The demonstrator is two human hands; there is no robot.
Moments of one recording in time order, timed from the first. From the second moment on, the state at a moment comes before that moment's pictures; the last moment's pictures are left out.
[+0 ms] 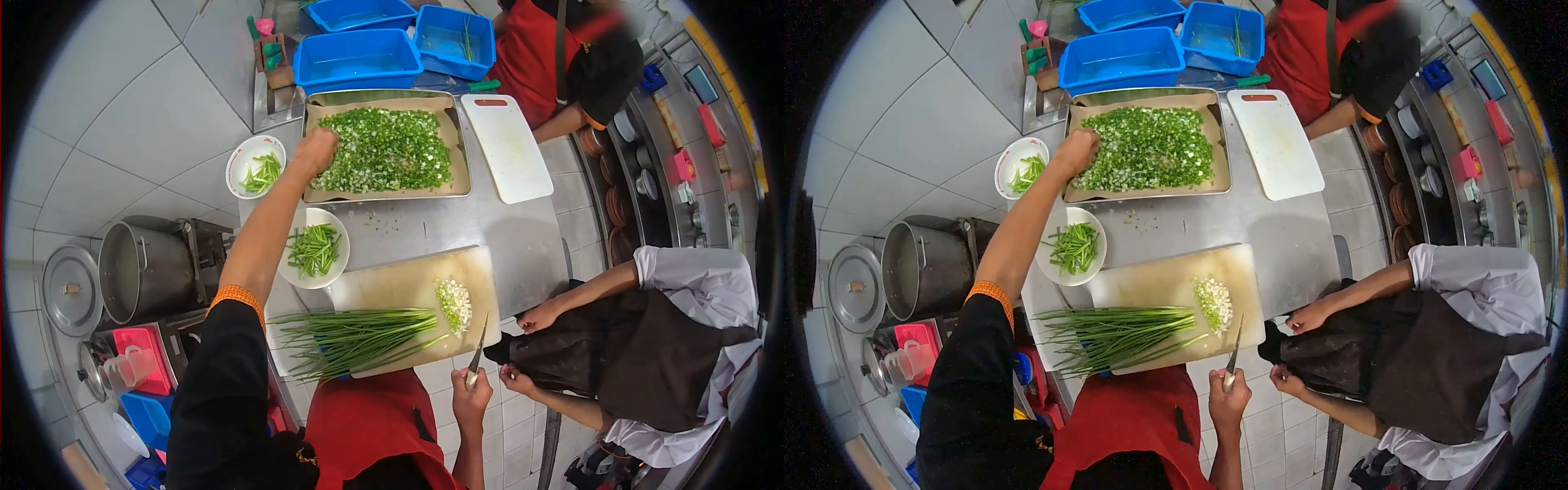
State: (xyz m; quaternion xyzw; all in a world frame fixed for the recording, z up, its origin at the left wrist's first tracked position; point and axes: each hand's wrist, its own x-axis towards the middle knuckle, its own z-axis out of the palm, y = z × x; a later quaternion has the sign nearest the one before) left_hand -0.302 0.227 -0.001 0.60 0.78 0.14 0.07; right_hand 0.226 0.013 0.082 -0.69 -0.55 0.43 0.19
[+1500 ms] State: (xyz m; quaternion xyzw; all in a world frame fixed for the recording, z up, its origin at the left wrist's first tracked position) left_hand 0.076 0.011 0.117 0.55 0.61 0.51 0.24; right_hand 0.237 0.086 0.125 -0.49 -0.54 0.66 0.17
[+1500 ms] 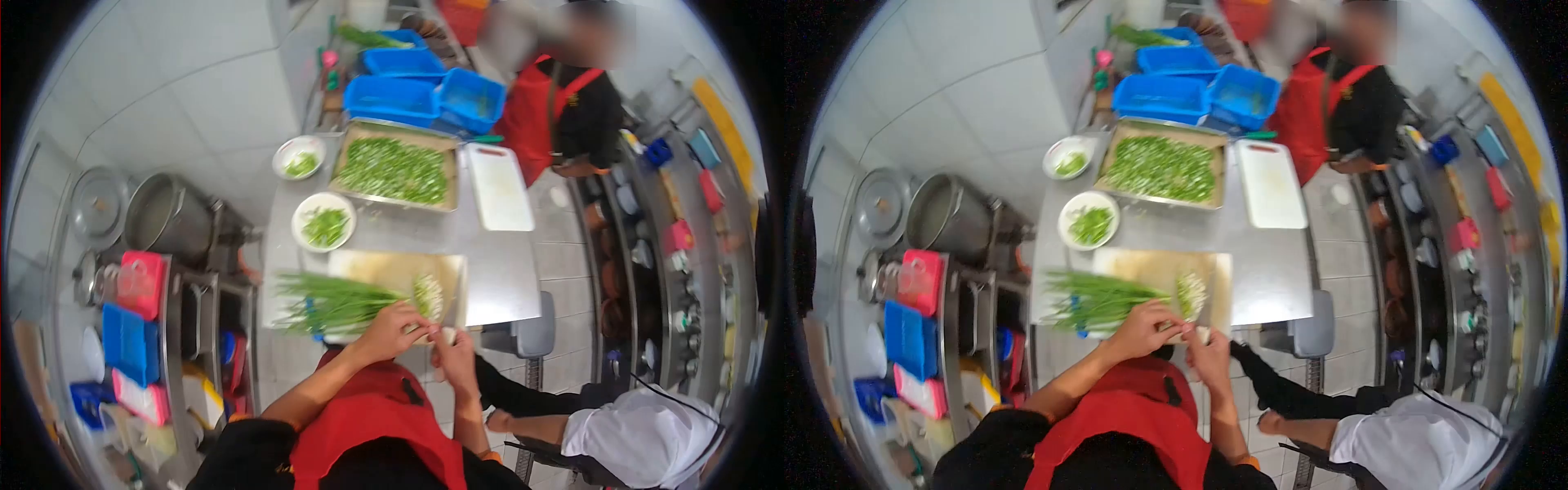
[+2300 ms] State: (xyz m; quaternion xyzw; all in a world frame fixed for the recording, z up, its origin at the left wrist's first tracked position) left_hand 0.139 0.049 0.059 0.34 0.59 0.57 0.46; right_hand 0.290 0.116 0.074 -0.48 -0.42 0.74 0.24
